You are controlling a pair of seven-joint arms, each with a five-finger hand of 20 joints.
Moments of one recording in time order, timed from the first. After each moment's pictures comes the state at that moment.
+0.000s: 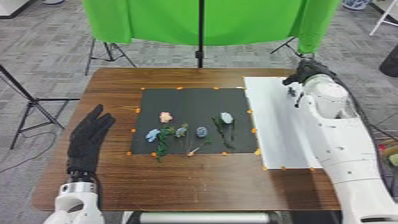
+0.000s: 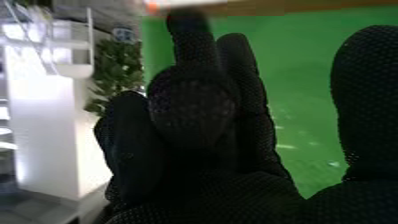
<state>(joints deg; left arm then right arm) 120.7 -67.1 -90.8 -112.7 49.5 12.1 21.3 -63.1 -70.5 82.2 -73.6 -157.6 -18.7 19.9</state>
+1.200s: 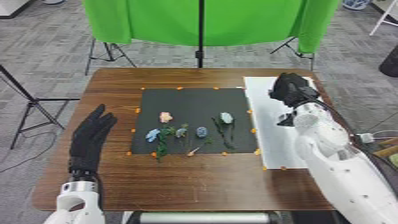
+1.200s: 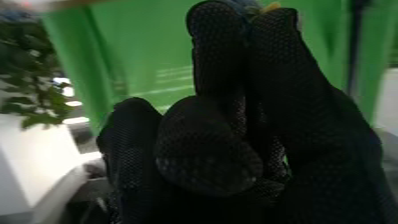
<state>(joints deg) 120.3 -67.0 -90.5 -112.5 49.6 11.8 20.9 -81.2 -56.3 72.1 -97.0 -139.3 0.2 16.4</state>
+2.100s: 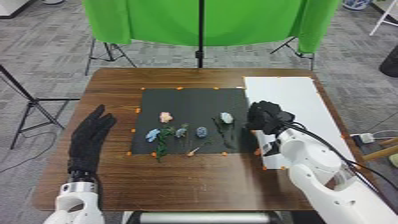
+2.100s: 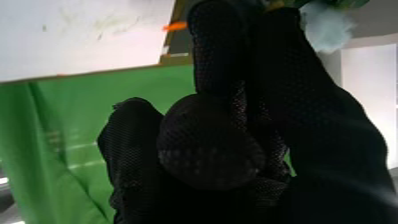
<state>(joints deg) 120.6 -67.0 -90.7 -112.6 49.8 11.8 20.9 -89.5 -52.4 67.1 -107.6 -137.1 -8.8 13.4</state>
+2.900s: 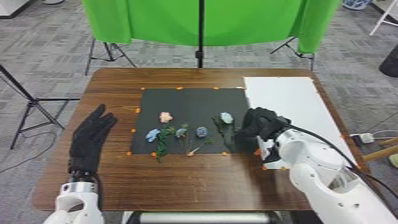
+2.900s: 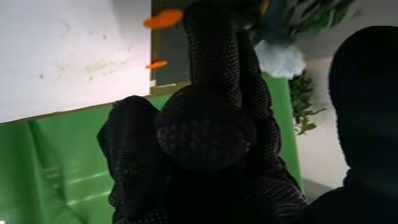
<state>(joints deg) 120.6 -66.9 -90.8 -112.5 50.0 10.9 20.9 -91.6 -55.2 71.0 -110.4 -133.6 -18.2 12.8</state>
